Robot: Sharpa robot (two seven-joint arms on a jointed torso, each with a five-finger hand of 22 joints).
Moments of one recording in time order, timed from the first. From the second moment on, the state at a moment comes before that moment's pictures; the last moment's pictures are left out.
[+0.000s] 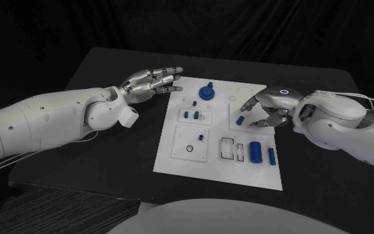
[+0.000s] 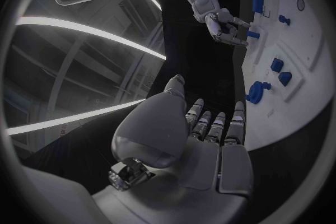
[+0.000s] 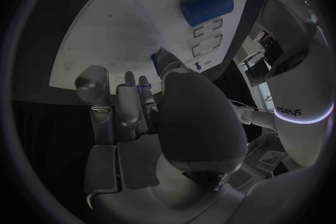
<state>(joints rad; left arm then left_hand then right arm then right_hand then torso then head) 1.22 -0.91 -0.21 1.38 -0.17 0.30 0.53 1.44 0.22 -0.21 0.23 0.41 0.35 0.09 0.05 0.04 0.08 0.07 0.04 0.02 0.05 0.16 0.04 0.02 0.17 0.15 0.28 0.07 0.36 1.27 -0.96 -0.21 1.64 -1.66 -0.18 -0.03 1.48 -0.20 0.15 0.27 0.22 0.84 0.08 0.09 0.08 0.90 0.10 0.19 0.07 1.45 -0.01 1.24 1.14 0.12 1.40 0.09 0.88 1.31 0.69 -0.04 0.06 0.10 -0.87</state>
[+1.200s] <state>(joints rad) 1.21 -0.91 -0.21 1.38 -0.17 0.31 0.53 1.46 0.24 -0.19 0.22 0.44 0.38 0.10 0.05 0.05 0.08 0.07 0.05 0.02 0.05 0.16 0.04 0.02 0.17 0.15 0.28 0.07 0.37 1.22 -0.89 -0.21 1.59 -1.66 -0.26 0.02 1.53 -0.16 0.31 0.20 0.31 1.11 0.12 0.21 0.17 1.18 0.06 0.17 0.07 1.47 -0.02 1.28 1.19 0.12 1.42 0.09 0.96 1.31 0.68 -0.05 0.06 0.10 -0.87</state>
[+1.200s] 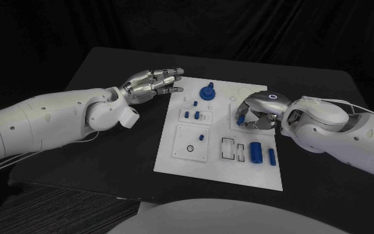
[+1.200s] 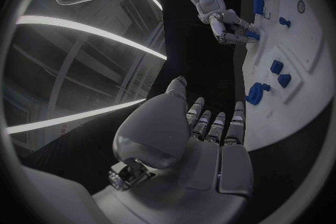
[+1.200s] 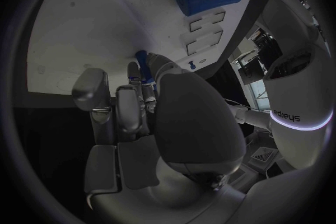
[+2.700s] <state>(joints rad) 1.21 -0.90 -0.21 1.38 -0.17 0.31 0.53 1.48 0.25 -0.18 0.21 0.45 0.40 0.10 0.06 0.05 0.08 0.07 0.05 0.02 0.05 0.16 0.04 0.02 0.17 0.15 0.28 0.07 0.36 1.26 -0.71 -0.21 1.75 -1.68 -0.19 -0.01 1.58 -0.15 0.36 0.14 0.32 1.11 0.12 0.19 0.20 1.22 0.06 0.14 0.07 1.47 -0.02 1.27 1.18 0.12 1.42 0.08 0.97 1.31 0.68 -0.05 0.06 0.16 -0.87</state>
